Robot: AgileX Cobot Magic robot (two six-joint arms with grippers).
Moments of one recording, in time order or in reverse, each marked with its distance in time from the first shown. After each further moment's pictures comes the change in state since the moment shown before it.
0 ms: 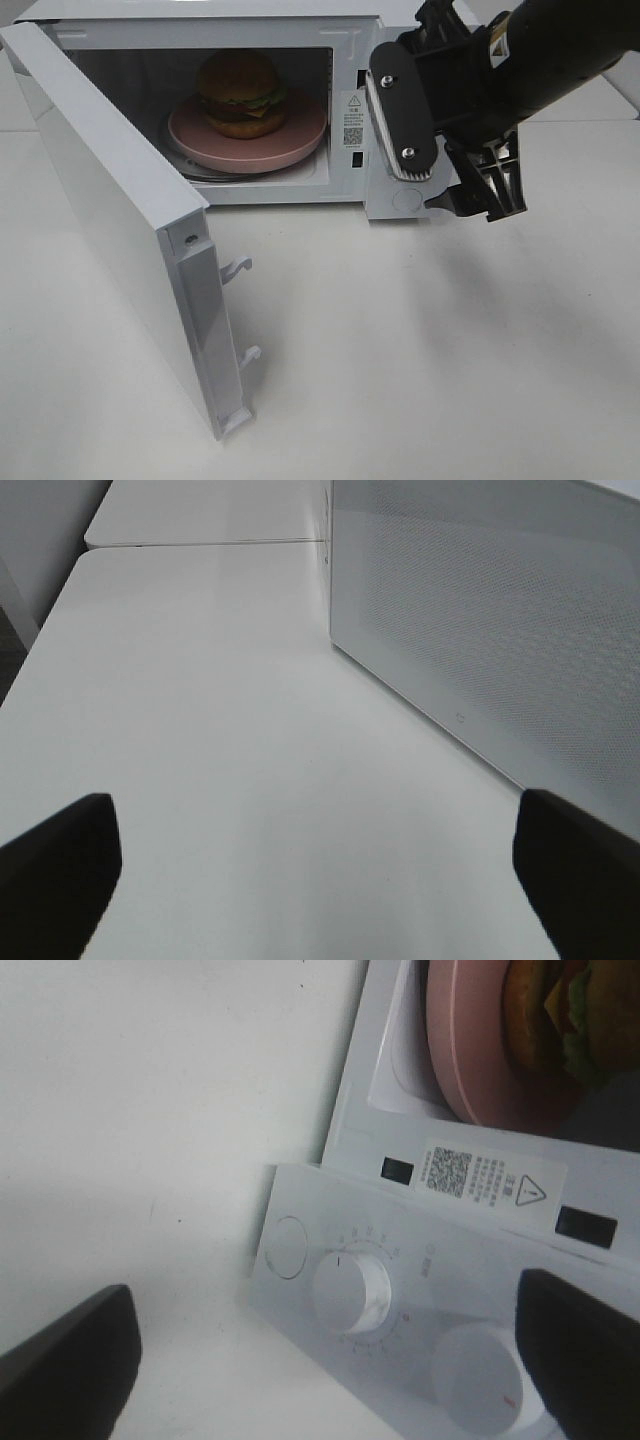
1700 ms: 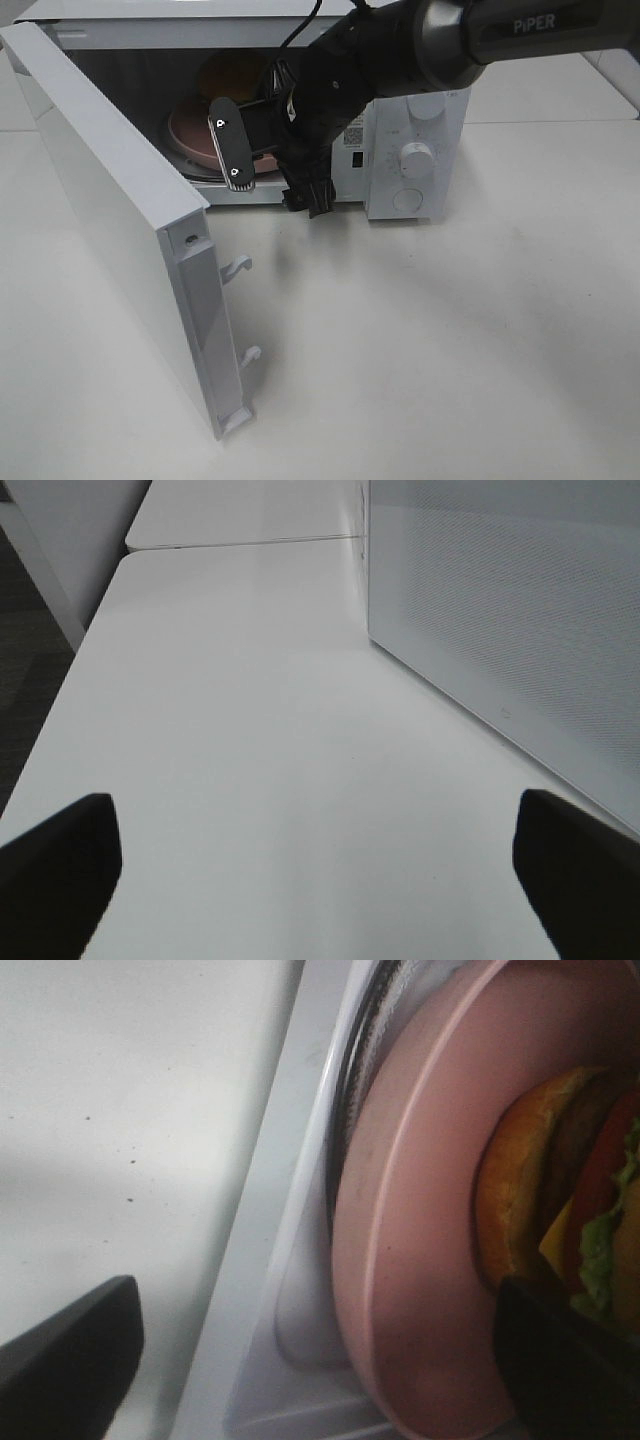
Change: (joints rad) left arm 0.000 0.000 0.000 0.072 0.000 0.000; right arm 0.087 0.636 -0.562 -0.081 -0.088 0.169
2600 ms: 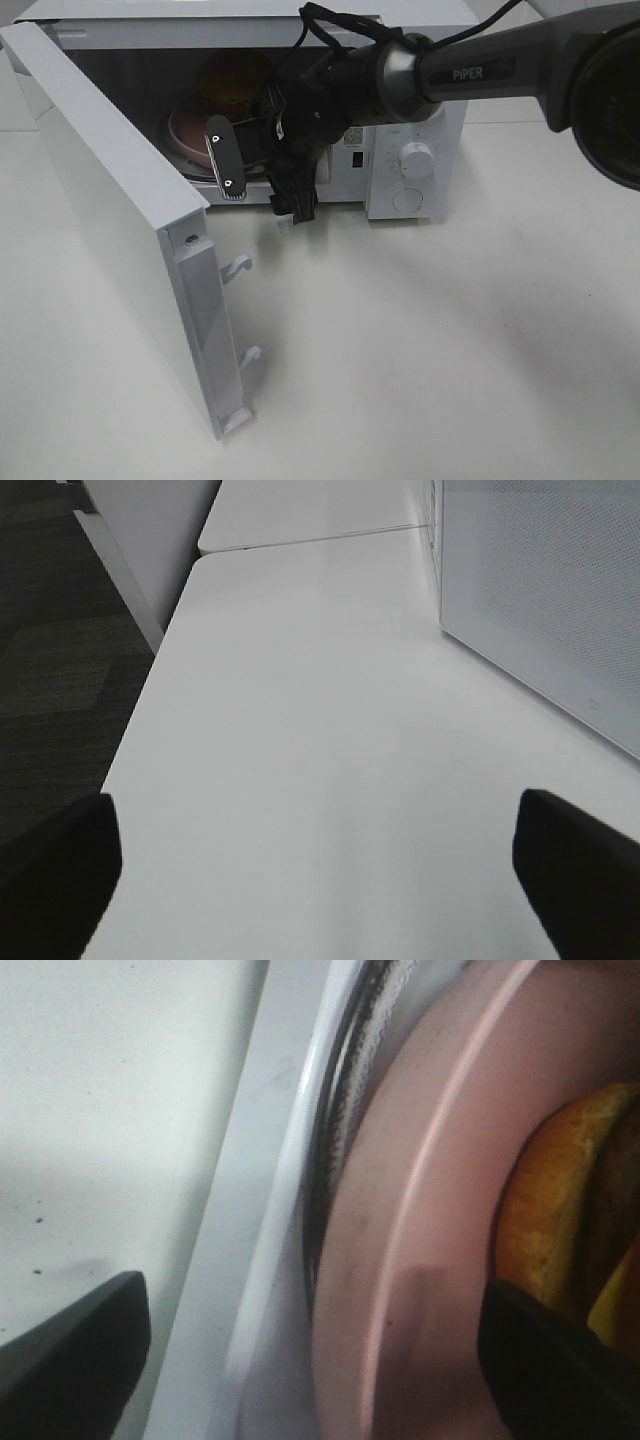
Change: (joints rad) left arm 0.000 0.000 0.000 0.125 0.000 0.000; right arm -0.019 0.161 -0.139 0.006 -0.059 0.018
